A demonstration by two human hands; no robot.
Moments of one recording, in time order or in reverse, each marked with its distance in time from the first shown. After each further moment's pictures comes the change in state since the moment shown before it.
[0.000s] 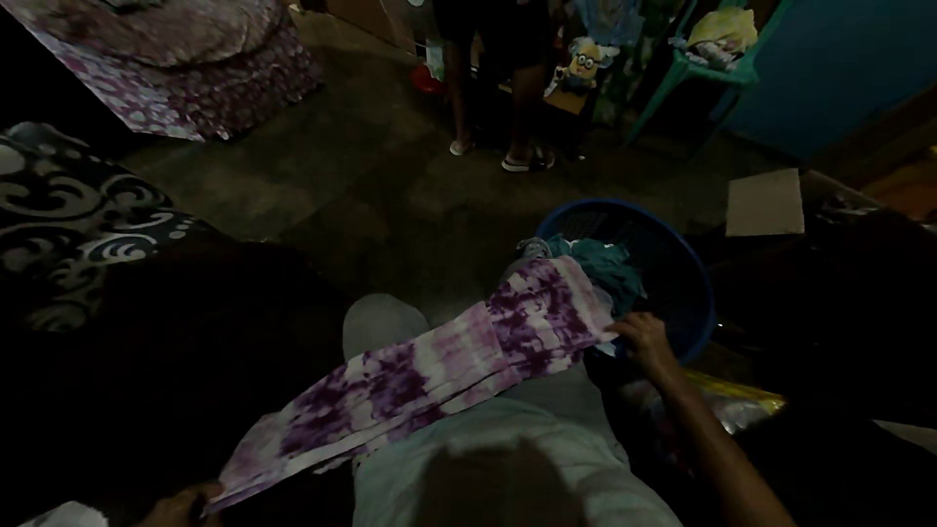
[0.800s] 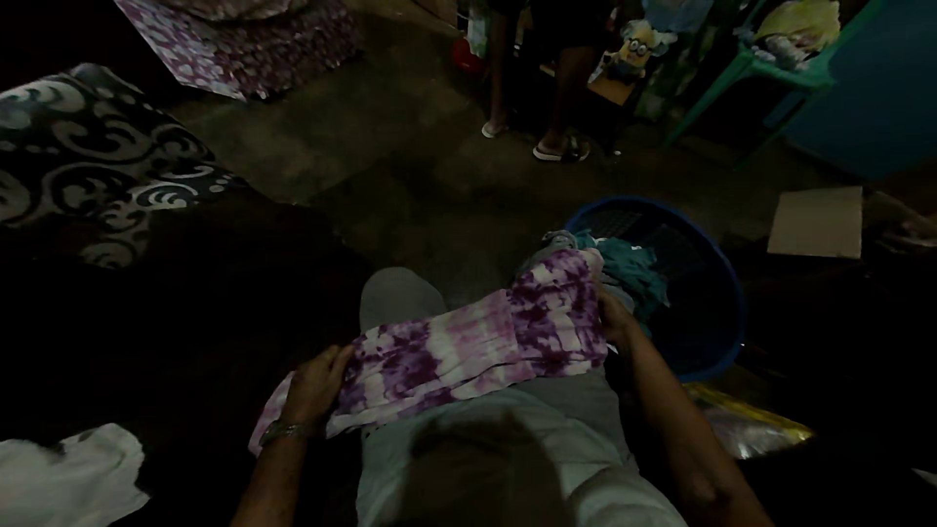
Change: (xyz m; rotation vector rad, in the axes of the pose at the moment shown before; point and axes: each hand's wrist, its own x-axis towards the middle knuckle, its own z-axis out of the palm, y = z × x) left_hand 0.075 0.109 0.039 -0.346 -0.262 0.088; right_hand 0.097 -0.060 0.046 1.554 -0.250 0.633
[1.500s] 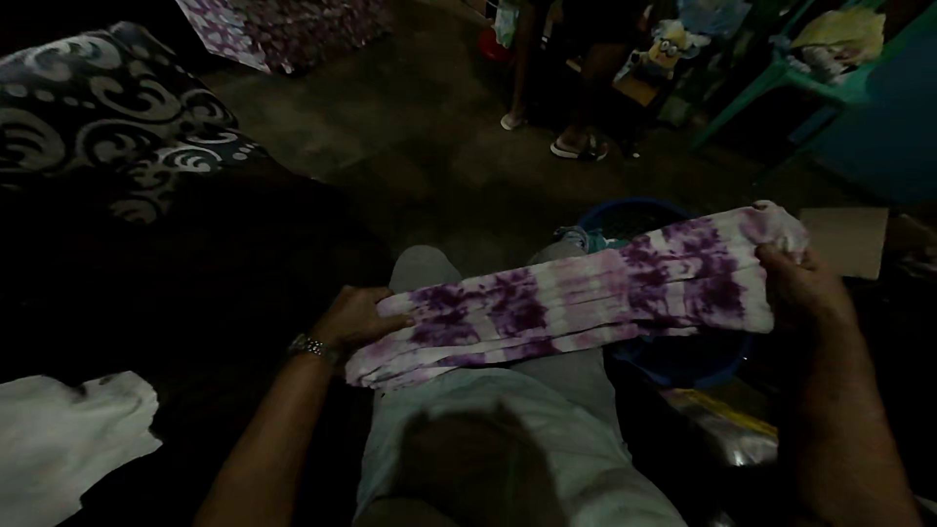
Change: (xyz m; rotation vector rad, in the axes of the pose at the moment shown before) left_hand 0.037 0.072 -0.028 0.147 -0.268 0.207; right_hand -0.084 -0.165 -0.096 -0.778 0.616 -0.417
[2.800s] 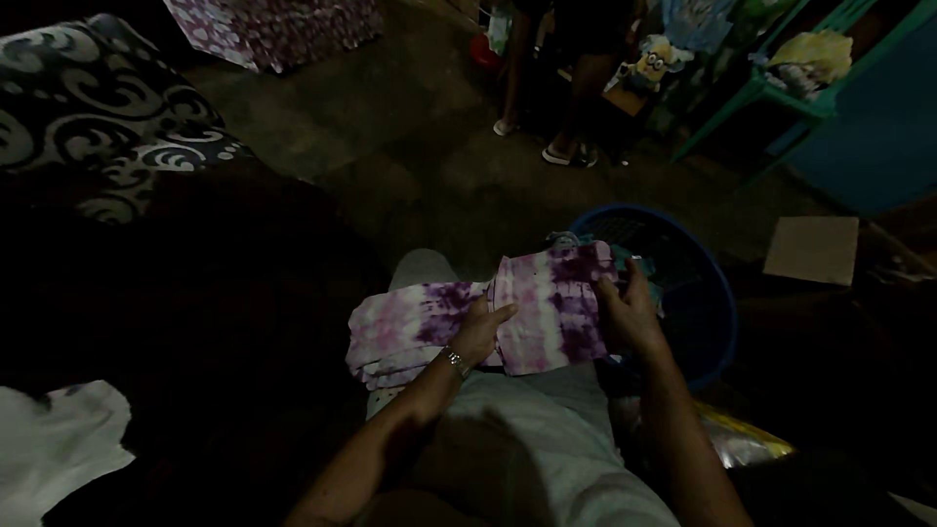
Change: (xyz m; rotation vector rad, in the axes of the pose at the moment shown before) left_hand 0.044 0.155 0.131 -1.451 0.007 -0.064; right_hand -0.093 -0.025 0.153 -0.168 -0.239 -0.109
